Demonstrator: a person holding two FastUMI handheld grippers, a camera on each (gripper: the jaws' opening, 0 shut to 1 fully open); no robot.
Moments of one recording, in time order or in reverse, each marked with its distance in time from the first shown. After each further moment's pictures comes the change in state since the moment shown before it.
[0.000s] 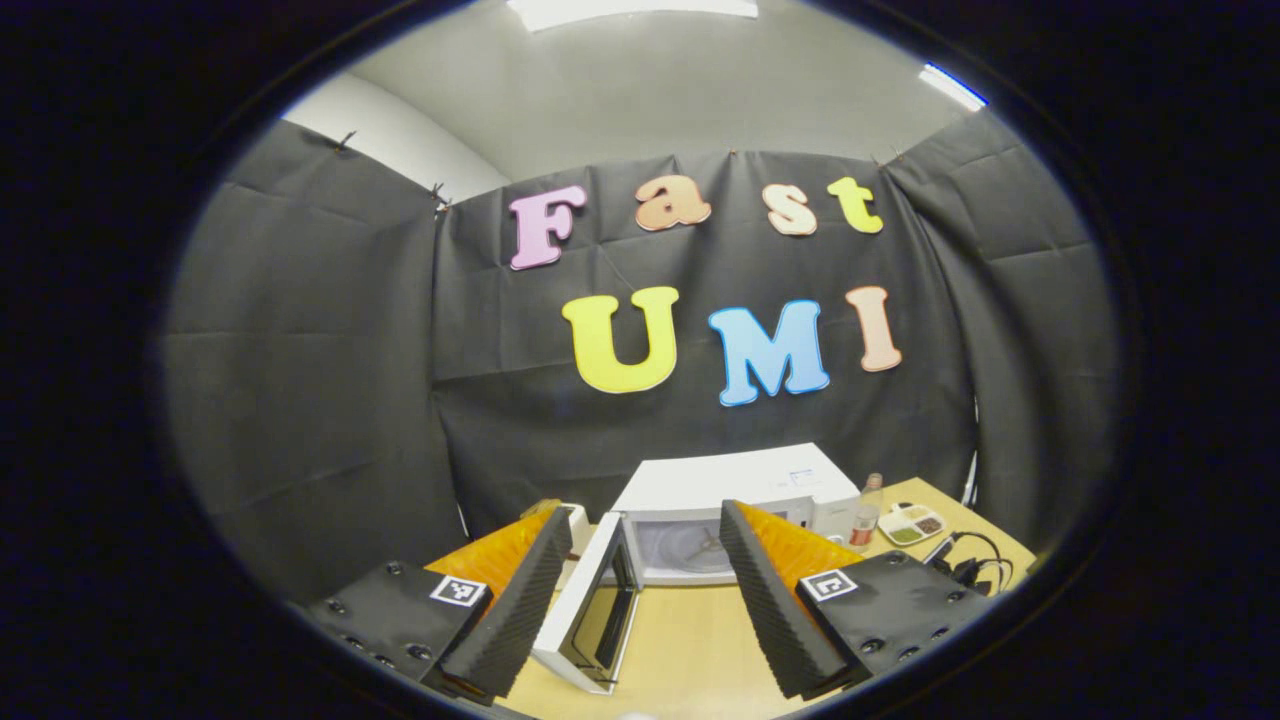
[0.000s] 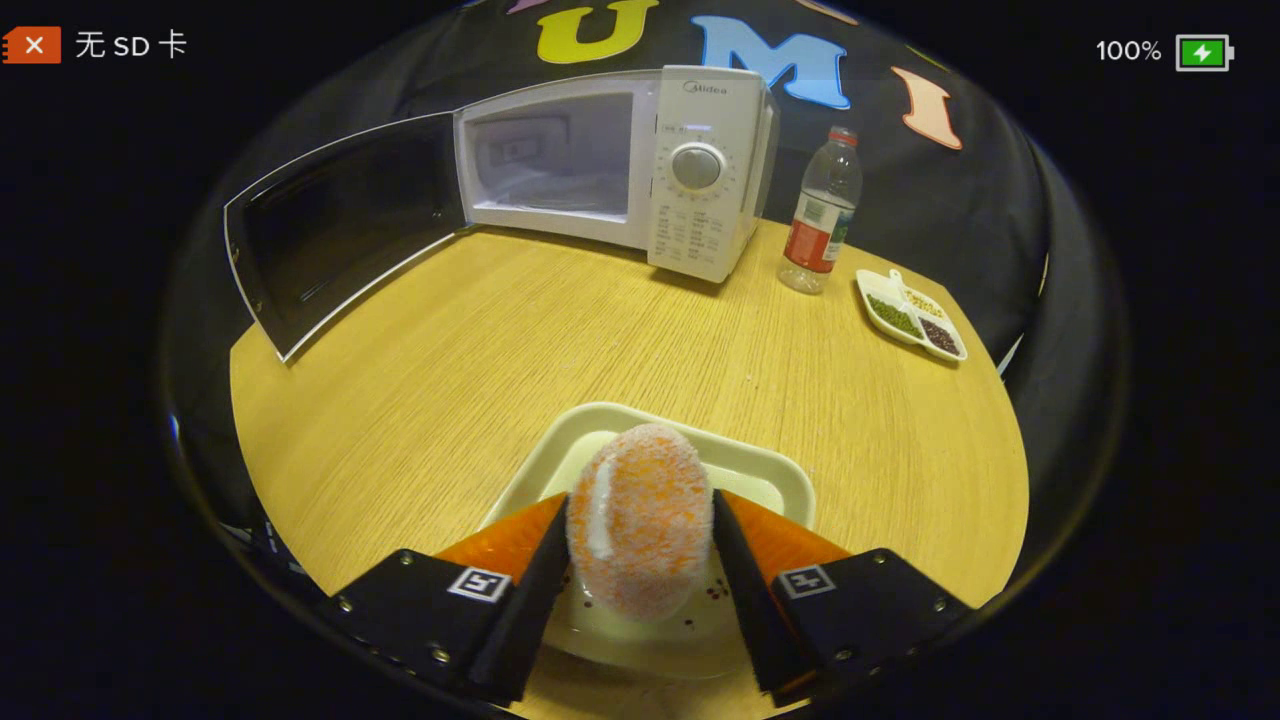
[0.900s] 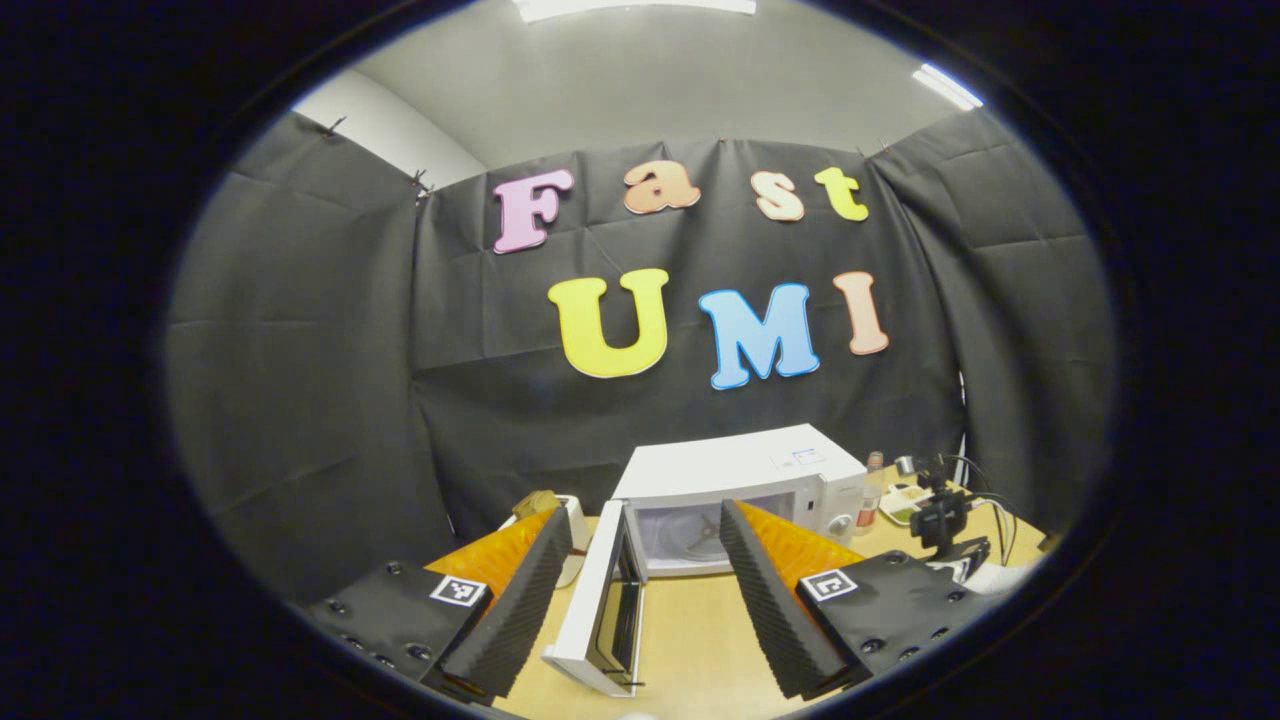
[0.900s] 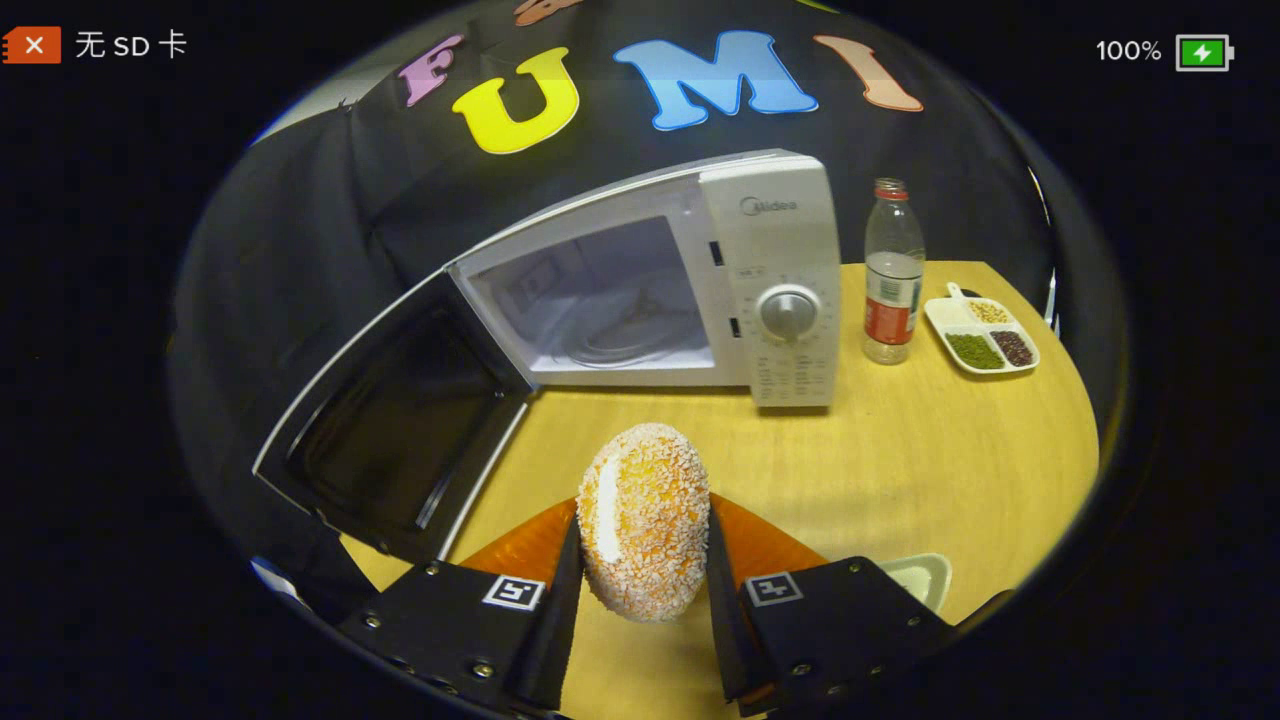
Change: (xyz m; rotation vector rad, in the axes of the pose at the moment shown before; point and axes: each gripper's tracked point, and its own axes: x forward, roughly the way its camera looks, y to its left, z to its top) left arm 0.028 0.031 -0.037 0.012 0.027 -0.078; right arm -0.004 0.105 0.186 0.378 -0.177 0.219
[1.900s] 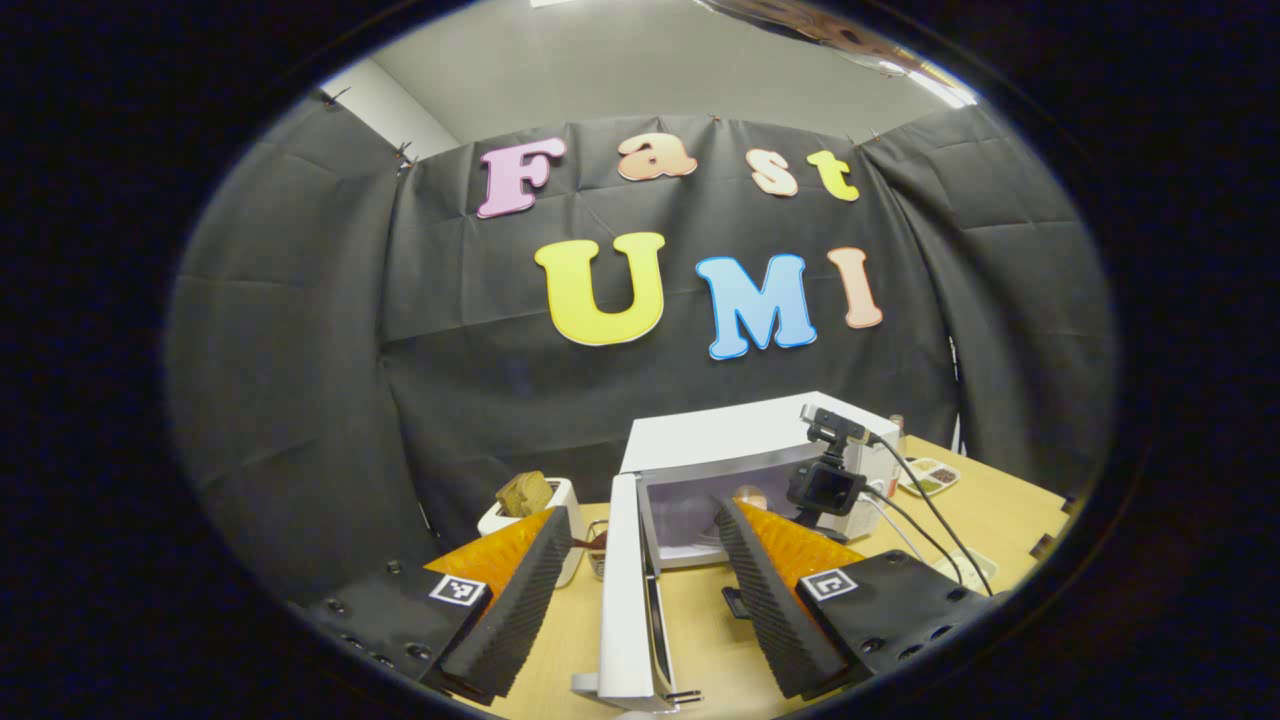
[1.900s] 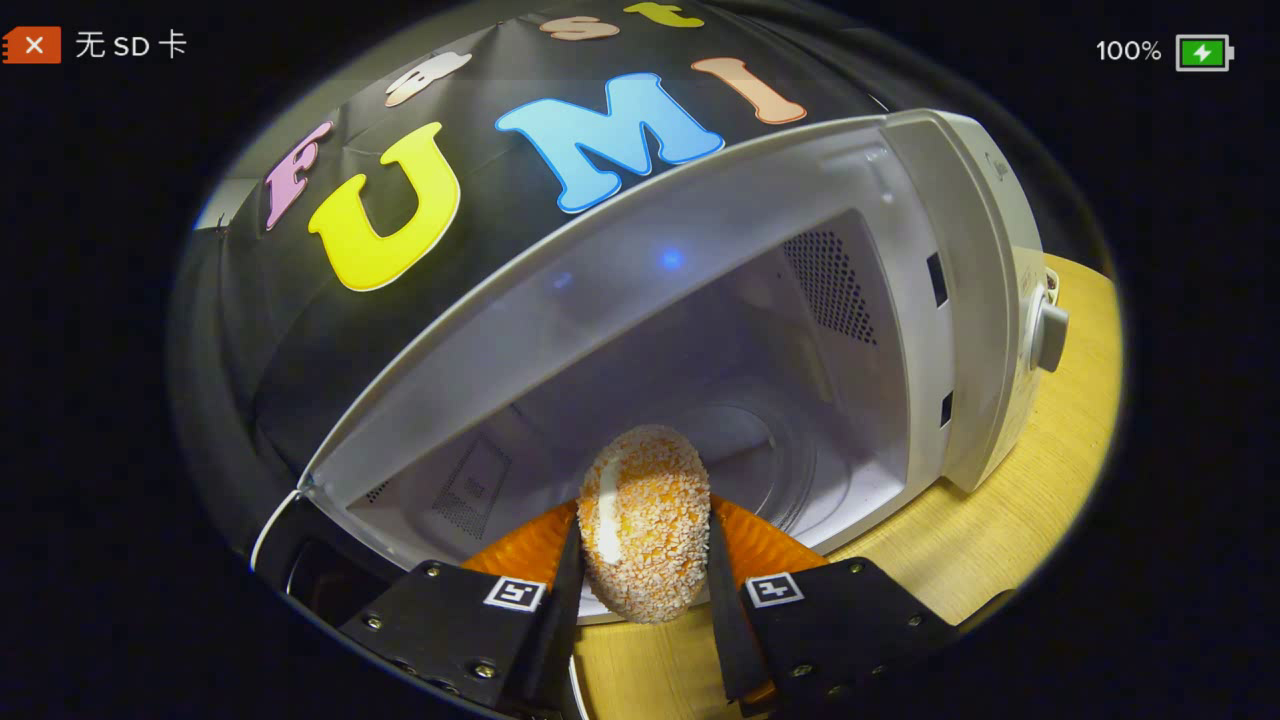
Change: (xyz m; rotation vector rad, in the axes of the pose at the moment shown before) left arm 0.070 0.050 -0.084 0.010 0.015 -0.085; right arm 0.204 0.036 0.133 0.321 -0.483 -0.269
